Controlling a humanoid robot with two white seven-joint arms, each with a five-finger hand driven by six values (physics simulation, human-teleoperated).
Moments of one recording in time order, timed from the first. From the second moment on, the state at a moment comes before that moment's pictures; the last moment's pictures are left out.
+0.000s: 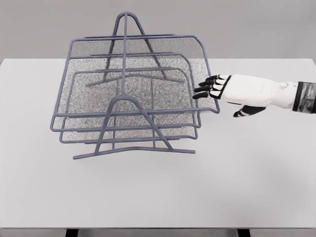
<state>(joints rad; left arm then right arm) 0.02 0.00 0.00 -0.01 -0.28 -0.32 0.04 -0.71 -0.95 0.73 -1.63 0.25 -0.61 0.44</state>
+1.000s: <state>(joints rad) 0.02 0.00 0.00 -0.01 -0.28 -0.32 0.04 -0.67 -1.18 0.72 -1.72 0.24 -0.61 0.43</state>
